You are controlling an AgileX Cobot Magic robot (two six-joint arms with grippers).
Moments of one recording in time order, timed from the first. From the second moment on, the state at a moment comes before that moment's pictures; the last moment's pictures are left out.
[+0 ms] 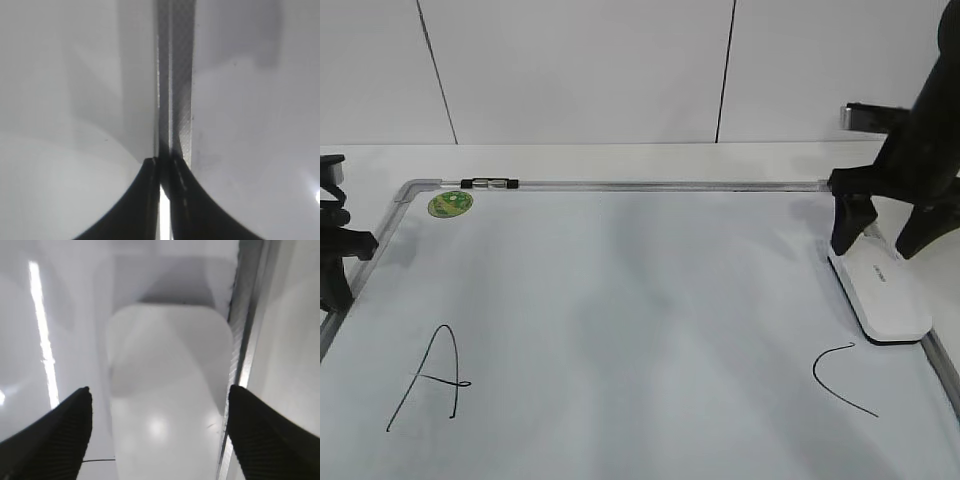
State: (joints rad) left arm 0.00 1.88 -1.13 -0.15 0.80 0.10; right arm 0.04 2.00 -1.55 0.14 1.21 -0.07
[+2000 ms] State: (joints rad) left arm 0.00 1.09 -1.12 -0.07 1.23 0.10; right arm 0.04 0.69 -0.92 0.24 1.26 -0.03
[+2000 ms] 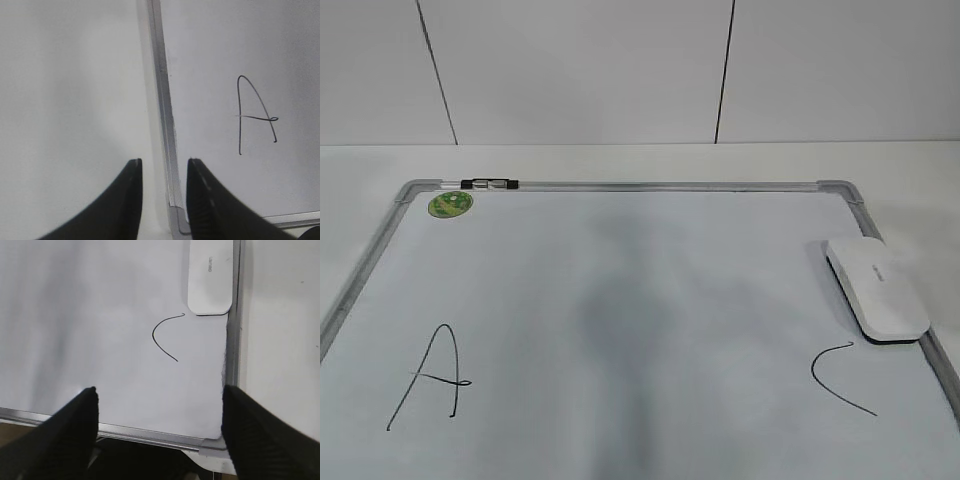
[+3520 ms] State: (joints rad) left arm 0.00 0.01 -0.56 -0.10 1.19 0.10; right arm 0.04 -0.01 -0.52 0.07 1.20 -0.12
